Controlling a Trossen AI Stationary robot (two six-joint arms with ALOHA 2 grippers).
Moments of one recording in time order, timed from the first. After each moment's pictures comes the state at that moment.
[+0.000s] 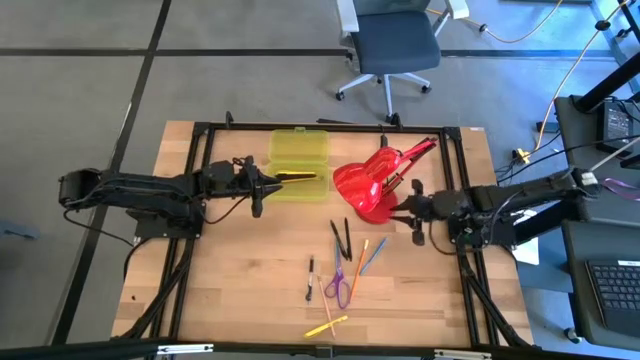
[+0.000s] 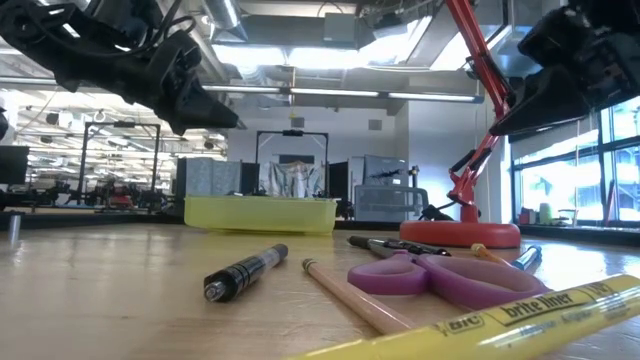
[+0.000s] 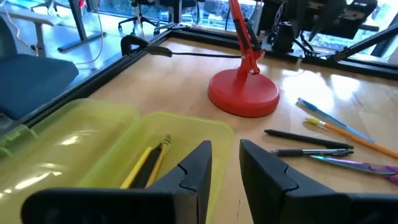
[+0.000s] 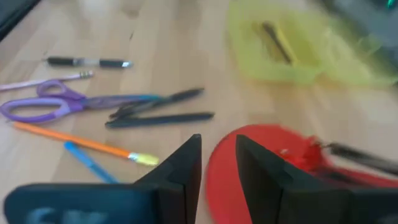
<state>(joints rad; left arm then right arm) 0.24 0.92 0.29 0.34 -0.03 -0.12 0.18 0.67 0.34 -0.20 0.23 0.09</state>
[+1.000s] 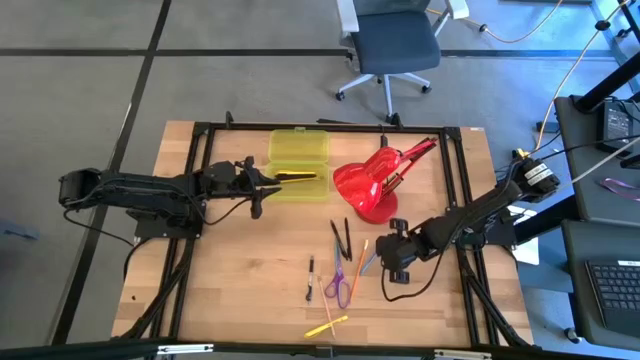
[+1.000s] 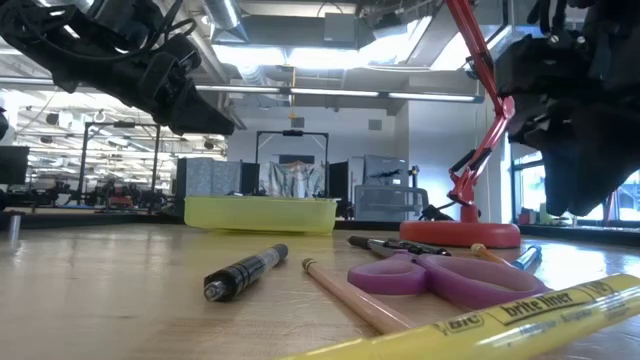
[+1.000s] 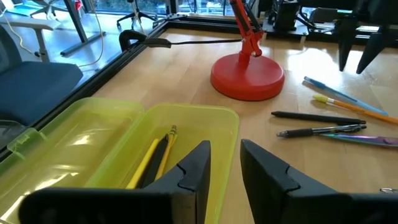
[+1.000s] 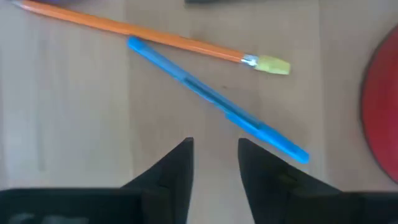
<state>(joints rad) 0.24 0.92 0.29 0.29 -0.03 -0.03 0.48 1.47 0.79 -0.56 0.18 0.52</state>
